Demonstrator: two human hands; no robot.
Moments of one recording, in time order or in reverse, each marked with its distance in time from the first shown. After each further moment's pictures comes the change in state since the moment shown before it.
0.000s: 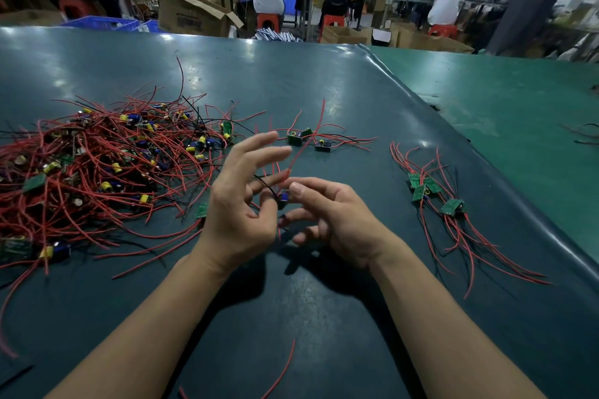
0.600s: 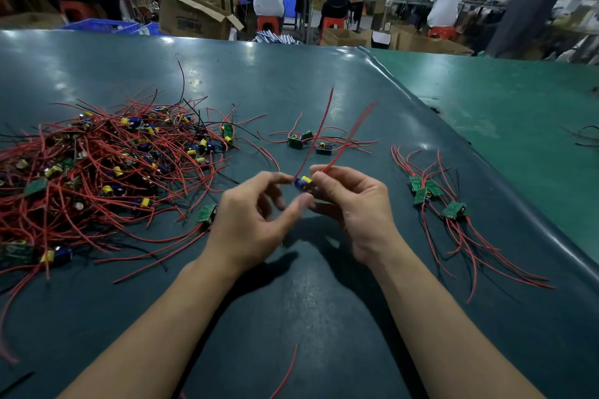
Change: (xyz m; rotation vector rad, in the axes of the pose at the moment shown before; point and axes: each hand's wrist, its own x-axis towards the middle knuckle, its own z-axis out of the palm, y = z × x) left_hand -0.004 0.001 0.003 0.271 -0.033 -0.224; right_hand 0.004 -0.003 -0.006 0.069 0.340 -0.277
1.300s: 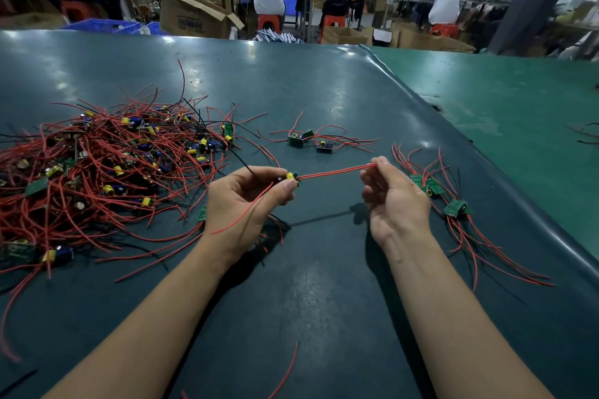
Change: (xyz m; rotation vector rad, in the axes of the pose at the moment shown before) left_hand 0.009 0.001 0.002 -0.570 0.114 -0.326; right_hand 0.019 -0.012 -0.031 0.303 0.553 0.044
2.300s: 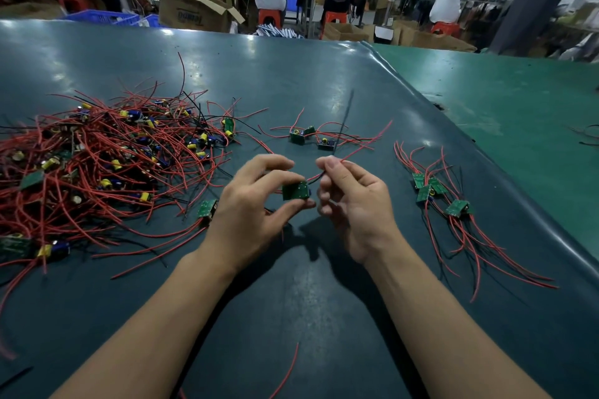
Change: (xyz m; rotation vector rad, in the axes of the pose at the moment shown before) left_hand -0.001 -0.002 -0.009 0.805 -0.190 0.578; right_hand -0.032 0.024 0.016 -0.189 -0.521 0.027
